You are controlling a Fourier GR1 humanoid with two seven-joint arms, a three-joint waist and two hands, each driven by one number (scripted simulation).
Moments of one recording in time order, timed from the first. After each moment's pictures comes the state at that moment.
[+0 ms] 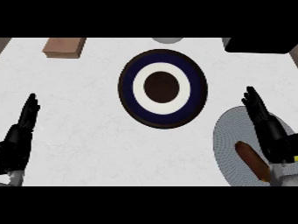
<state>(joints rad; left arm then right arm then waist) -0.01 0.55 -0.26 -1.46 0.24 0.45 -0.14 -0.06 -0.40 0.21 -1.51 -0.24 -0.19 -0.08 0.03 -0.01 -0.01</state>
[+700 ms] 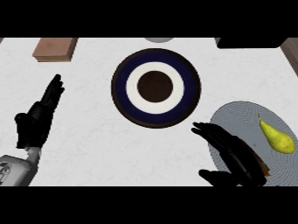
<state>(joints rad) -0.19 0.50 -0.30 -1.44 0.26 0.35 -0.01 -0.06 -0.52 0.61 -1.55 0.46 -0.34 -0.15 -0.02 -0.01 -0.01</state>
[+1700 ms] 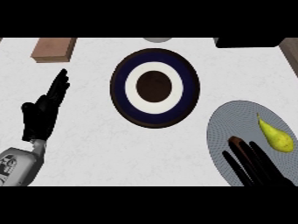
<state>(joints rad) -0.24 0.45 -0.28 -1.42 0.22 0.30 0.05 0.27 -0.78 0.59 -2.10 1.14 -0.18 0.28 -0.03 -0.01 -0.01</state>
